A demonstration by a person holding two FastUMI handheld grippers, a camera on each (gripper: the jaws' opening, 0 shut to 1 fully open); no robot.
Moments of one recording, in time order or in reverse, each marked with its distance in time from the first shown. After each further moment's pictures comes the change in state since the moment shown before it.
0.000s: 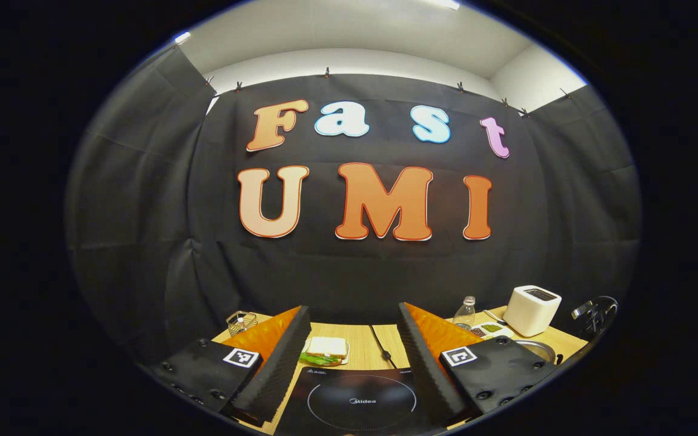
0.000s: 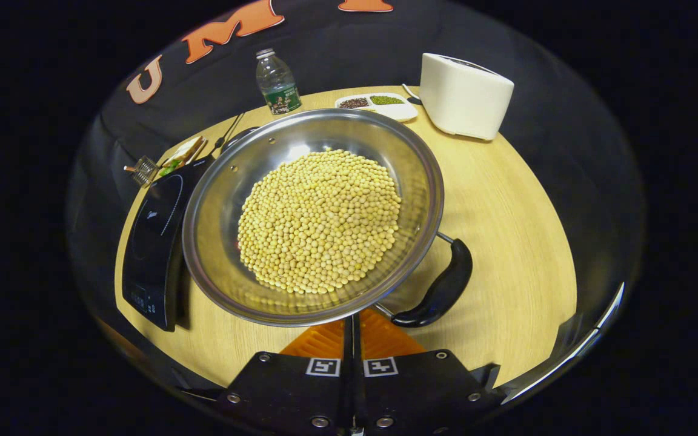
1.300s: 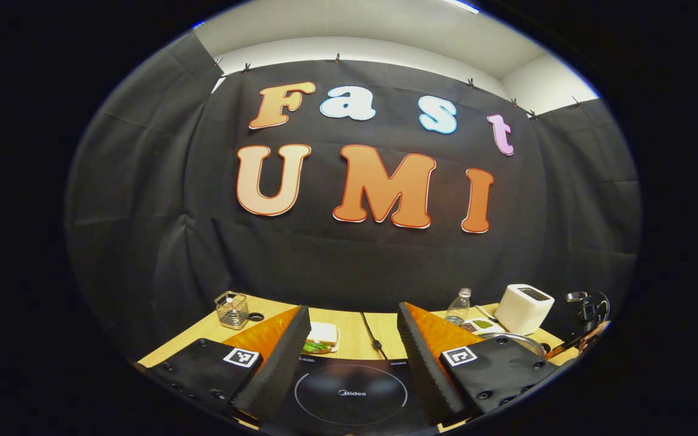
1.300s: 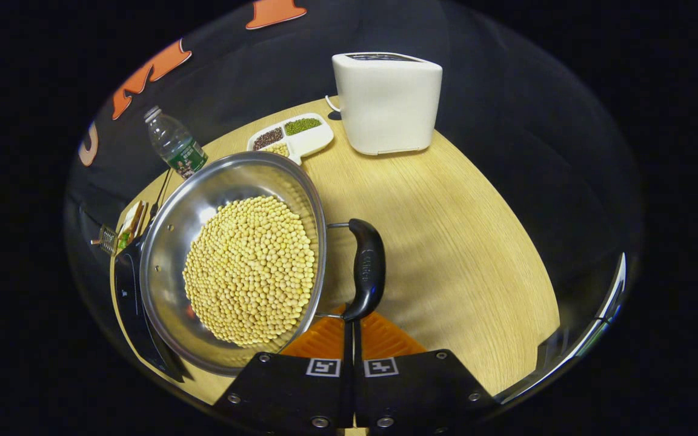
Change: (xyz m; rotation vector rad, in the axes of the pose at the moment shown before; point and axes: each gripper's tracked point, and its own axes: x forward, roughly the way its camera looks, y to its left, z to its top) left arm 0.006 -0.005 -0.027 -0.073 0.072 -0.042; right arm 0.029 -0.084 0.070 0.232 -0.033 -0.133
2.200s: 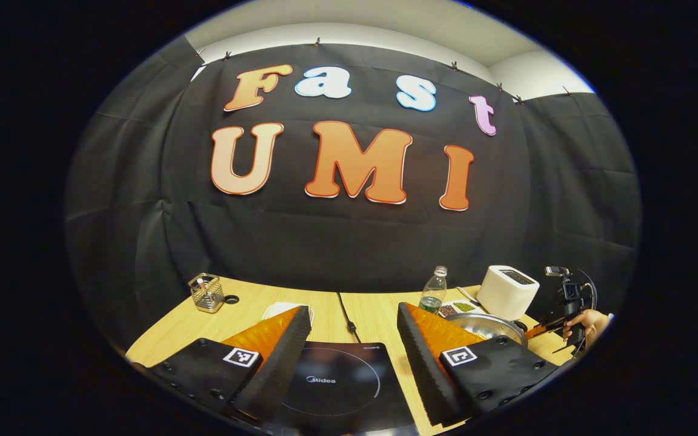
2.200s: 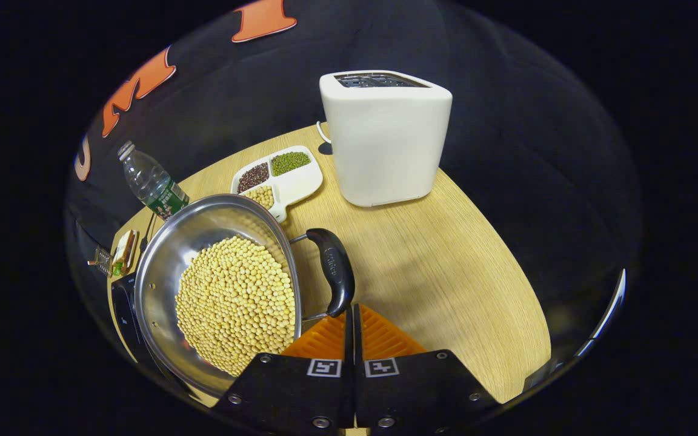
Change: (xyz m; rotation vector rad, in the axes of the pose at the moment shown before) left arm 0.010 -0.060 -0.042 0.026 0.120 -0.079; right arm 0.030 -0.005 0.068 0.021 -0.086 0.008
